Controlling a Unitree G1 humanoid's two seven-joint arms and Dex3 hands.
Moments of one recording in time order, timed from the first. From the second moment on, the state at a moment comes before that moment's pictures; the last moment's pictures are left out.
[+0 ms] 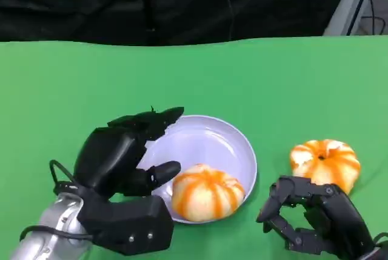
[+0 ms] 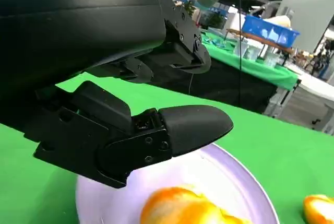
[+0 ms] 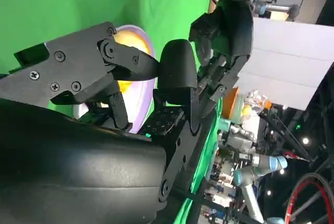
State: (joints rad) left arm -0.25 0.27 -0.31 0.31 0.64 -0.37 0.27; right arm -0.05 -0.02 0.09 0.55 0.14 -0.90 0.48
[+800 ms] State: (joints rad) left arm -0.10 0.23 -0.19 0.16 0.46 -0.51 0.27; right arm -0.04 -0.02 0.09 0.55 0.14 -0.90 0.48
